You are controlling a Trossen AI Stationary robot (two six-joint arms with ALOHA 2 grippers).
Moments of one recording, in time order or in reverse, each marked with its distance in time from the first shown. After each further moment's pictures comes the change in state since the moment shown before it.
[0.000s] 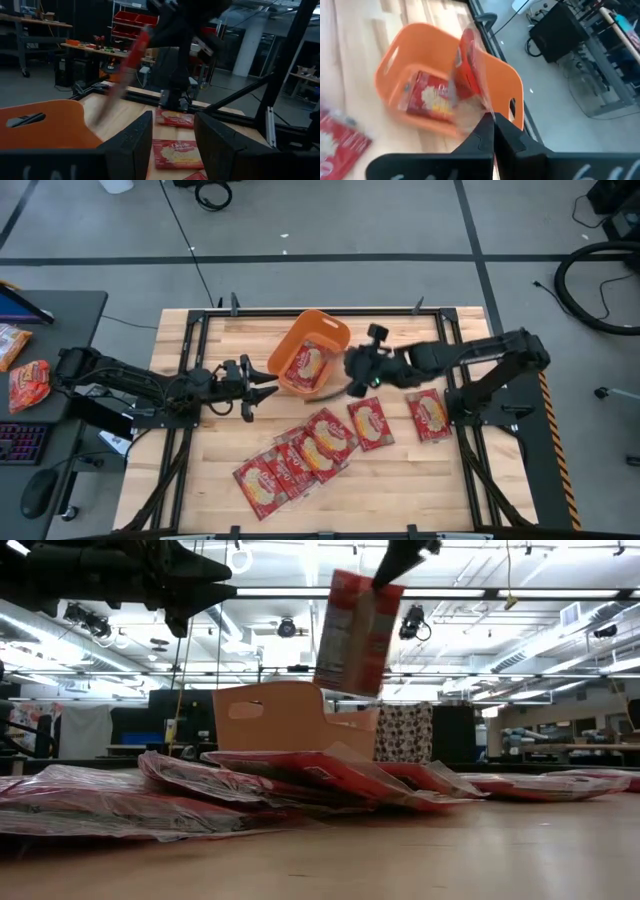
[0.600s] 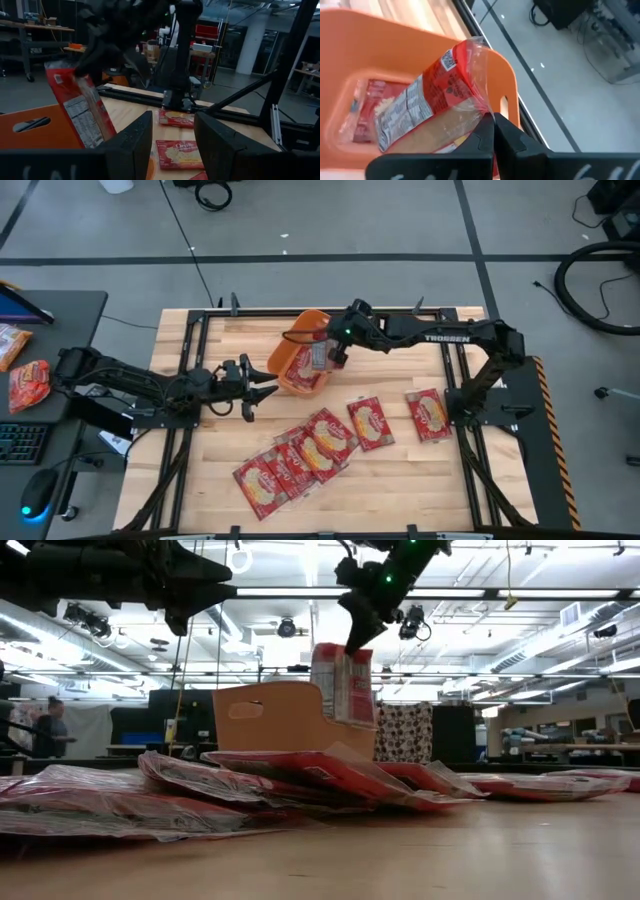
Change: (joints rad) left arm 0.000 0.000 0.000 0.004 -0.009 0.034; right arm -0.348 0.162 0.000 0.190 -0.254 -0.061
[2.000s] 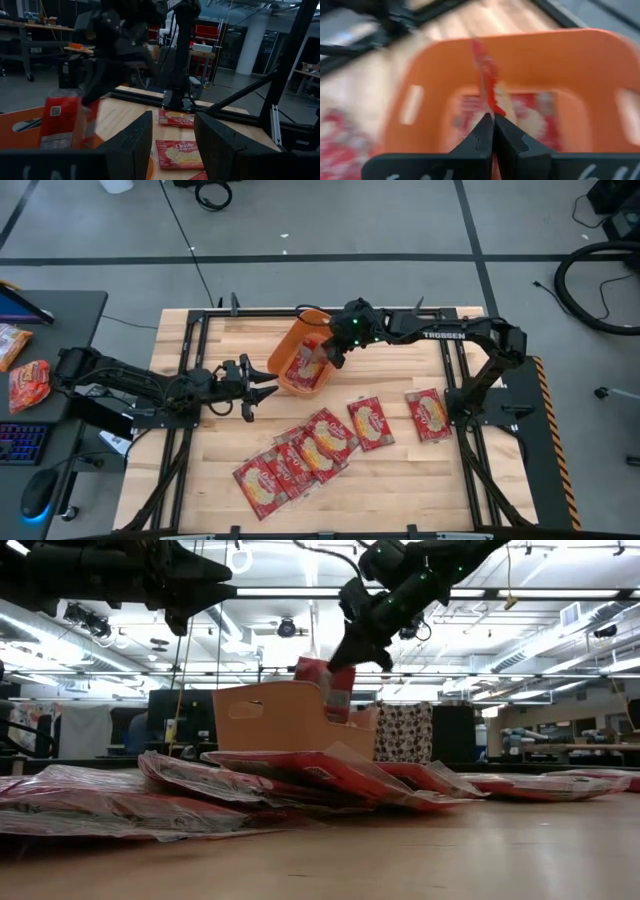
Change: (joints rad) left arm 0.000 0.000 0.000 -0.003 0.000 -0.006; right arm -0.125 -0.016 -0.209 0.344 -0.629 0.267
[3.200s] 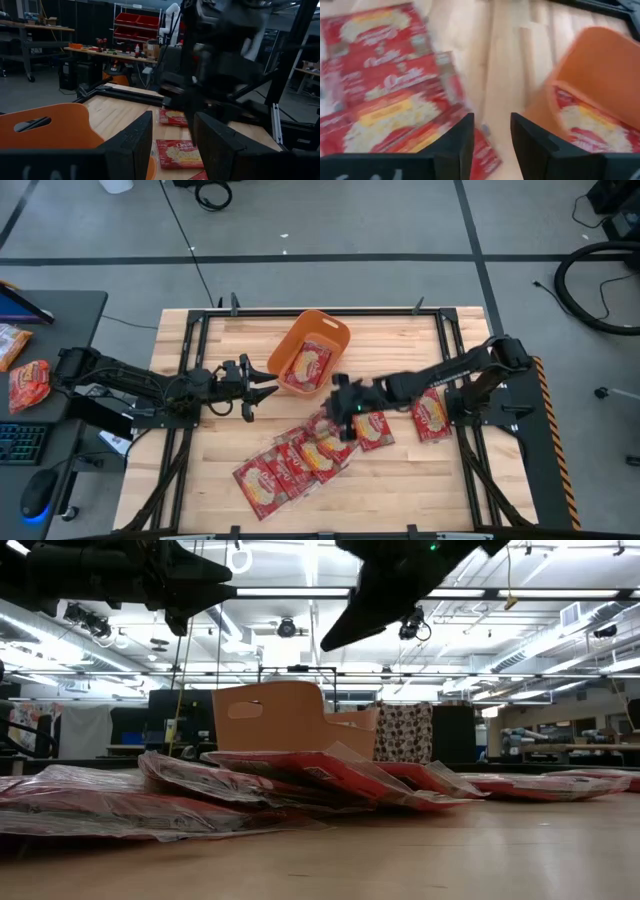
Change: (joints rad) left arm 0.000 0.000 0.000 -0.002 0.000 0.007; right arm 0.530 0.012 -0.091 0.021 0.362 -0.316
